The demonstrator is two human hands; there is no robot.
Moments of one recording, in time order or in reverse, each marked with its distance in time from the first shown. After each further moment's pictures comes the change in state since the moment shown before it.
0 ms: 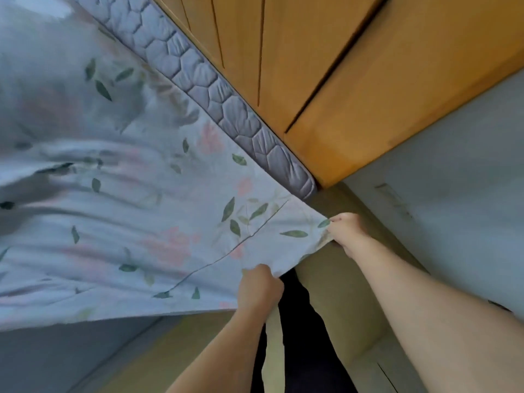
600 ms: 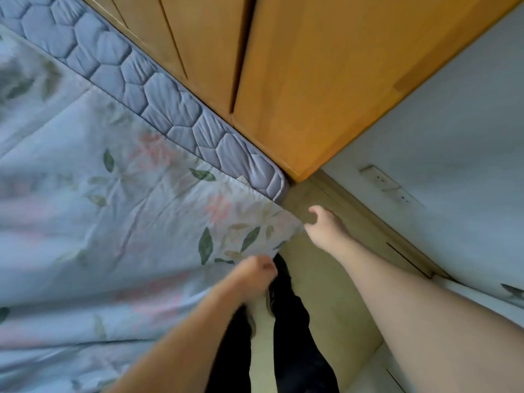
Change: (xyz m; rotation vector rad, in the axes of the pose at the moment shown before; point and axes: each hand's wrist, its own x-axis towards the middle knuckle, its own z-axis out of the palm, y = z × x) left_hand 0.161 0.033 0.055 0.017 -0.359 0.298; right_hand 0.126 0.059 0.021 -0.411 -0.033 -0.140
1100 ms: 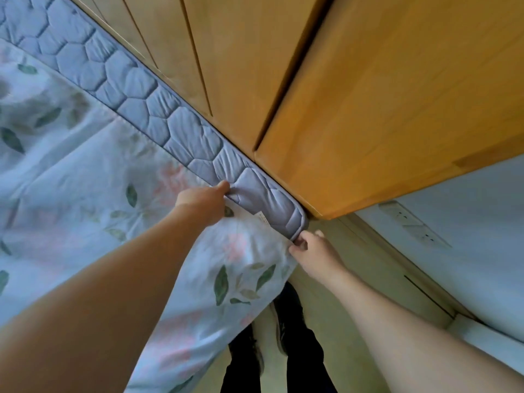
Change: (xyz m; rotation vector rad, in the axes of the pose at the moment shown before) left_hand 0.063 0.005 -0.213 1.006 0.346 -0.058; right_hand 0.017 -0.055 0.019 0.074 -0.045 -0.156
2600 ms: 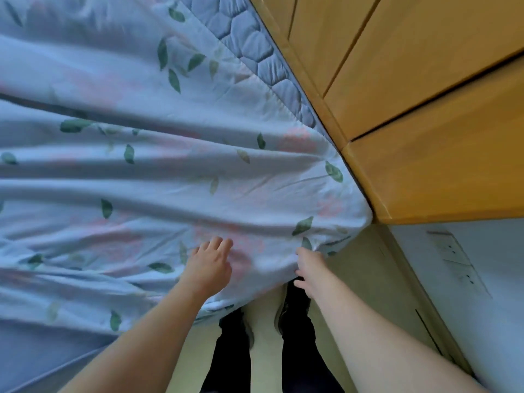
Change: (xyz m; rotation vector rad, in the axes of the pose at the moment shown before) left_hand -0.177 -0.004 0.182 -0.551 0.162 -0.240; right_hand -0.049 -0.064 0.103 0.576 -0.135 0.509
